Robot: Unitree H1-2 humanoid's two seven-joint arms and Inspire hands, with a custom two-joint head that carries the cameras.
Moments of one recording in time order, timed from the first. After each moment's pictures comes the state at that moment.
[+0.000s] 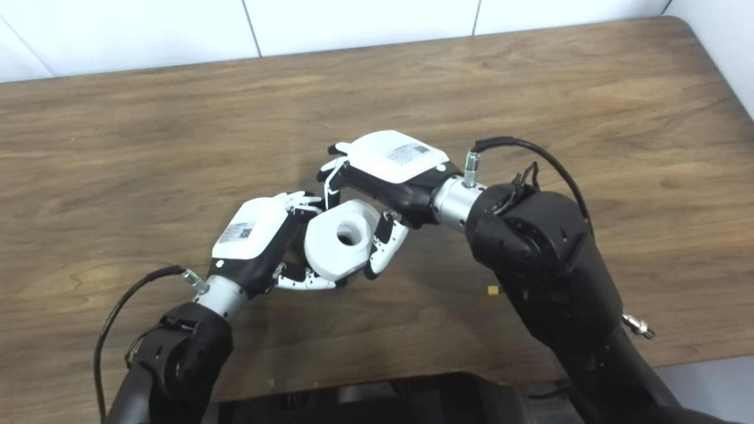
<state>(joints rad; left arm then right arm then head) 0.03 0.15 -0.45 -0.40 0.98 0.22 -0.40 -0.32 -0.28 0.34 -0.70 -0.91 0.32 1.03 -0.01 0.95</state>
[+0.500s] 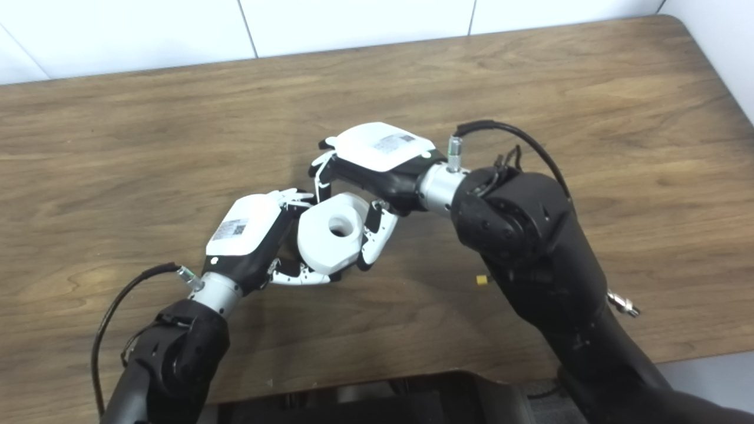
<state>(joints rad) 0.02 0.15 -0.45 -0.40 0.99 0.24 -0.40 -0.39 -0.27 0.36 -0.65 -0.93 0.32 1.08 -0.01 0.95</state>
